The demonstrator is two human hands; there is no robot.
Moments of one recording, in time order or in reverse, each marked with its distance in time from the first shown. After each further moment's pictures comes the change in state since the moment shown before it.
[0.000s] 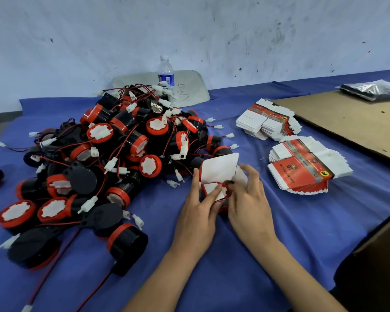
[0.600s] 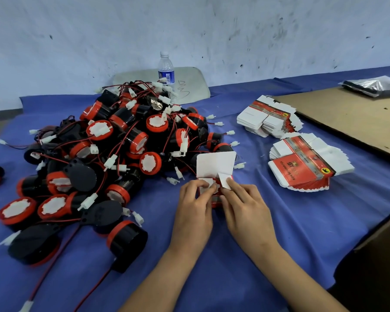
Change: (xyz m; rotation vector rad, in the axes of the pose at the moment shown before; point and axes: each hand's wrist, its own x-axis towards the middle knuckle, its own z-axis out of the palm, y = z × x) left_hand -0.006 0.004 -0.005 0.150 0.232 0.080; right_hand -0.017 0.005 0.007 -0.046 0.208 -0.281
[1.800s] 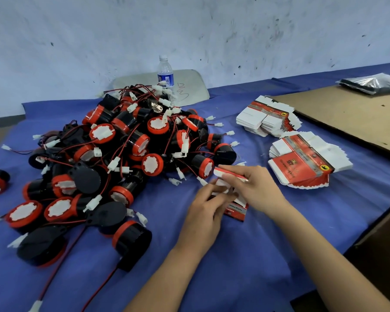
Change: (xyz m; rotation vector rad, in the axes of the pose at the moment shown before) left_hand 0.002 0.000 0.006 -0.279 -0.137 0.123; right_hand 0.050 0.030 -0.012 0.656 -0.316 0.269
